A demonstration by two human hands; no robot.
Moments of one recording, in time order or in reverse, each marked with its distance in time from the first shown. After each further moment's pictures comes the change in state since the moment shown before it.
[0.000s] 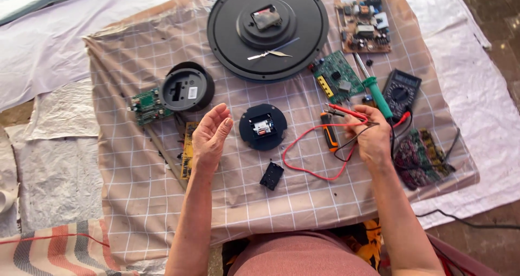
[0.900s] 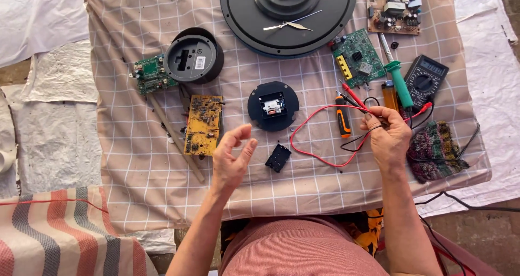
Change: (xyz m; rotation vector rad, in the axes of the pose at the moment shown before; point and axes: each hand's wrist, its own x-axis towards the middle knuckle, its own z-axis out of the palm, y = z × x) left_hand -0.098 0.014 0.005 0.509 -0.045 0.056; right_hand -0.043 -0.019 -0.011 -0.309 -0.072 -0.226
